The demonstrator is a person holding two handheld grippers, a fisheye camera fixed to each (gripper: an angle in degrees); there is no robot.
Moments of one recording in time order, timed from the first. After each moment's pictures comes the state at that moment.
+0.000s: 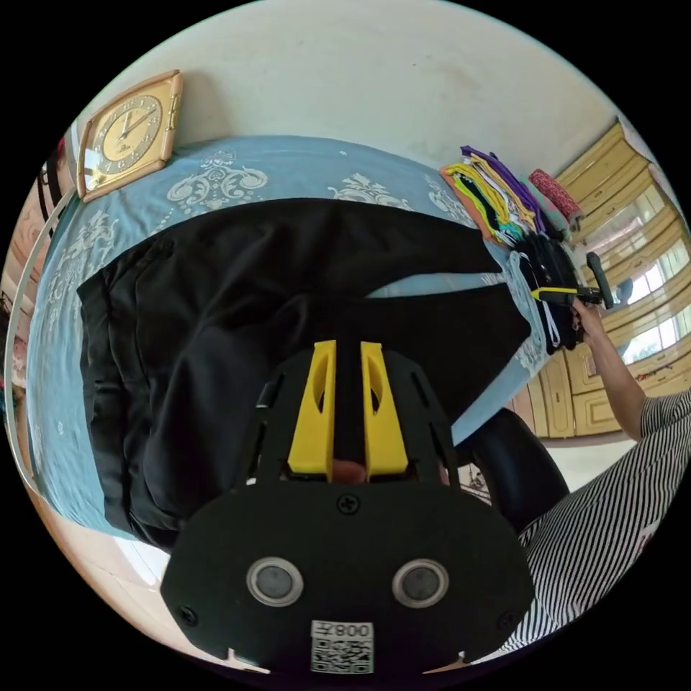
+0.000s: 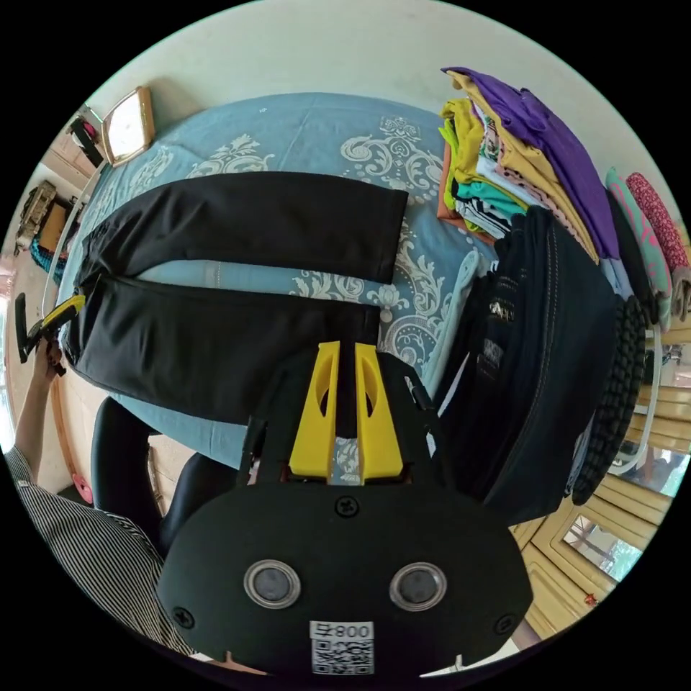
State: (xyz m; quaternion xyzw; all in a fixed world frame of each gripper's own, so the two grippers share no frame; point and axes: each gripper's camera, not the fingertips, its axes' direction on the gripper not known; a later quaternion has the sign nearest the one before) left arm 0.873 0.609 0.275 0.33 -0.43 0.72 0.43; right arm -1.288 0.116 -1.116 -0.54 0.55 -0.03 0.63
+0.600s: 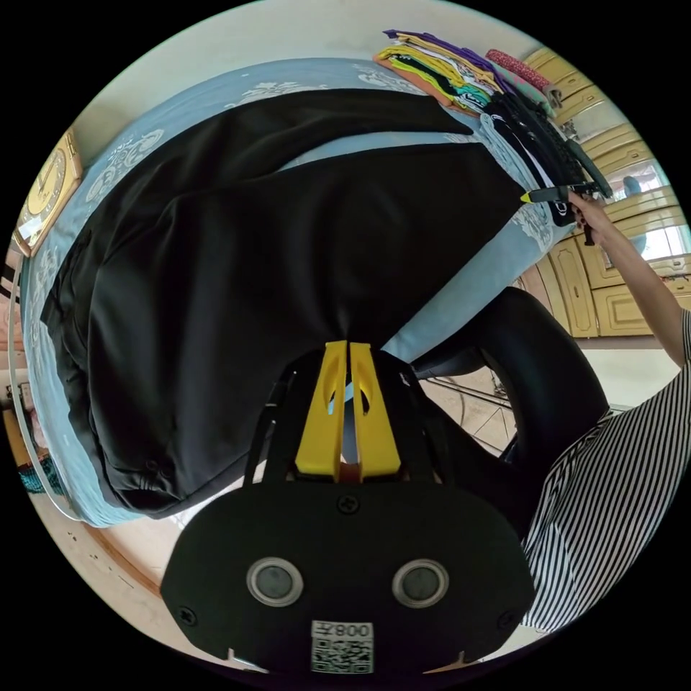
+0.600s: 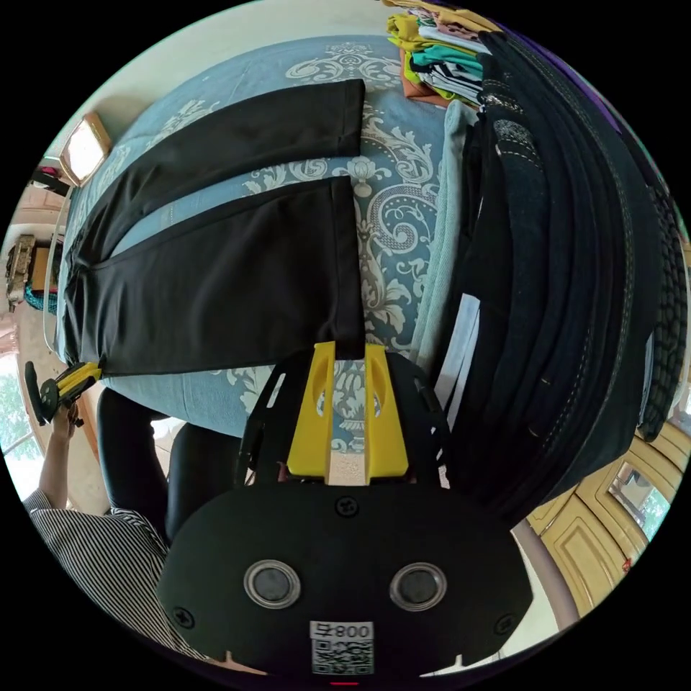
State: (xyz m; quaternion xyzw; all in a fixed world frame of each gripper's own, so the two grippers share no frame) left arm 0.766 0.548 0.322 0.22 -0.60 0.68 0.37; right arm -1.307 0.112 -1.181 -0.55 0.56 0.09 0.61
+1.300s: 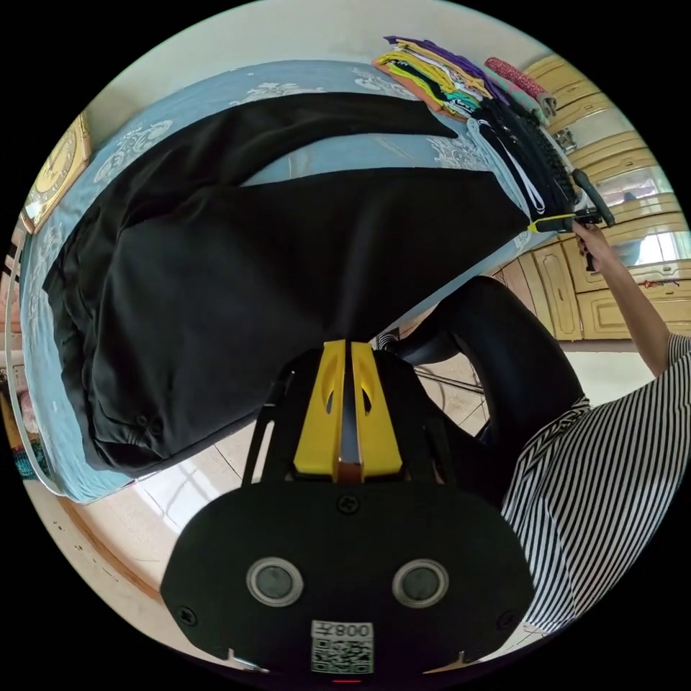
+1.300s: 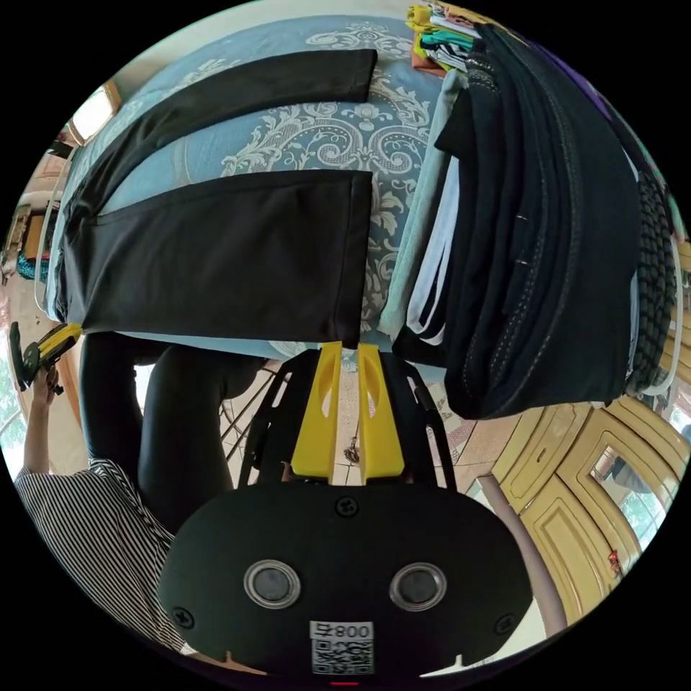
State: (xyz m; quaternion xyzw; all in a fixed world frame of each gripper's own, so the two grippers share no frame) left arm 0.706 0.523 0.246 0.22 -0.58 0.68 0.40; right arm -1.426 0.071 -1.145 -0.60 0.56 0.08 0.57
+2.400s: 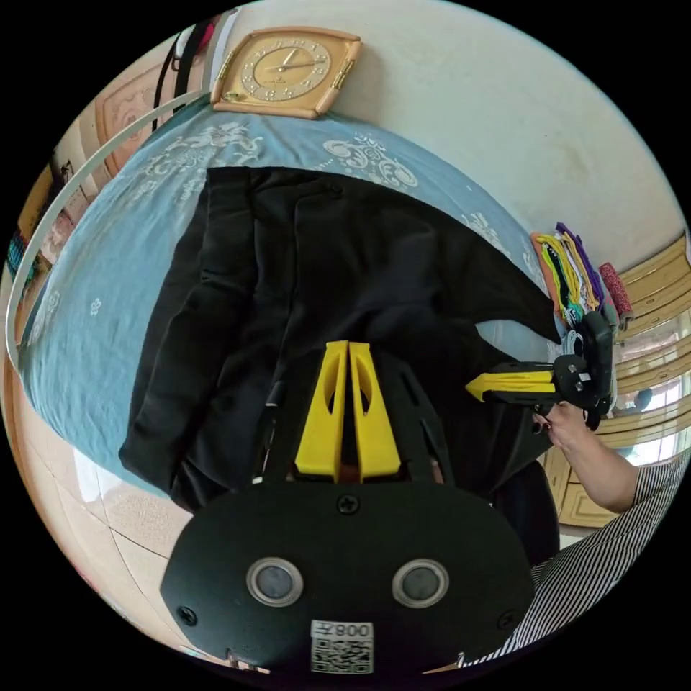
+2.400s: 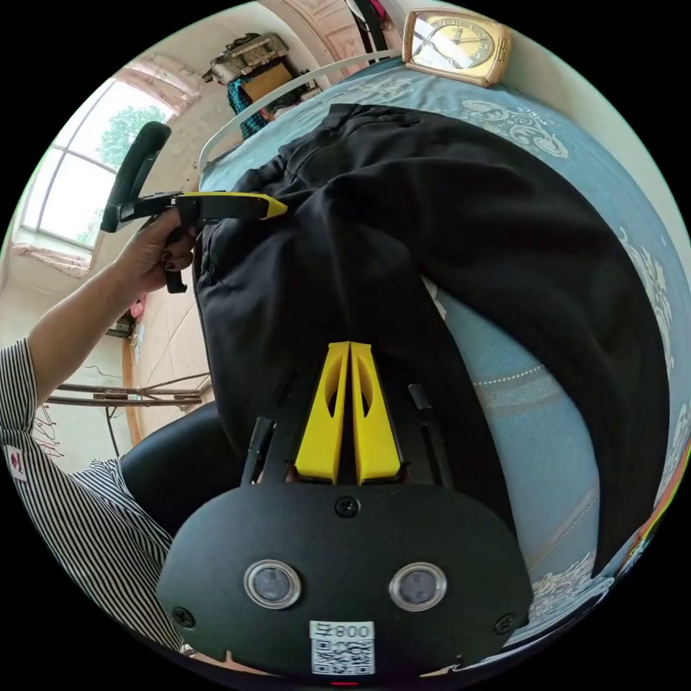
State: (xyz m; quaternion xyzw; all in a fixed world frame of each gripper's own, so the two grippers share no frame) left arm 0.741 0.425 -0.052 0.44 -0.36 0.63 0.52; right arm -1.607 0.183 -0.583 -0.71 0.18 -0.14 0.66
